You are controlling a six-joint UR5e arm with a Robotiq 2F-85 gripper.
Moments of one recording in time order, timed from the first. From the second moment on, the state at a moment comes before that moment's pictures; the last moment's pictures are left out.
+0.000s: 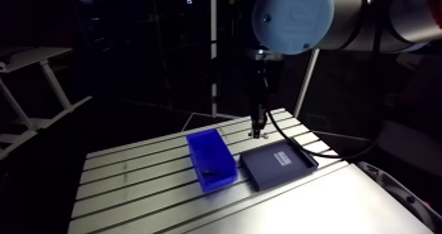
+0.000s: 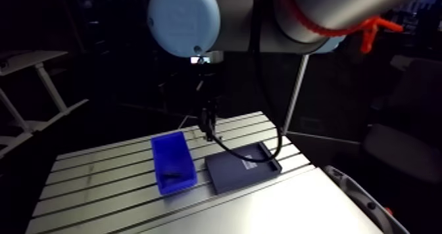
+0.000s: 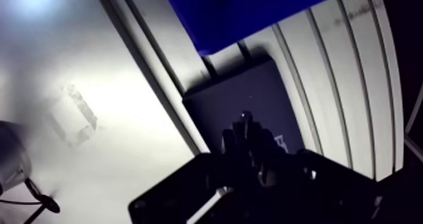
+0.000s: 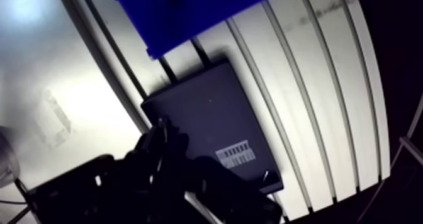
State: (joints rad) arm -0.38 -1.44 1.87 -1.93 -1.62 -3.08
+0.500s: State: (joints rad) arm -0.29 -1.45 1.82 -1.85 -1.61 -3.29
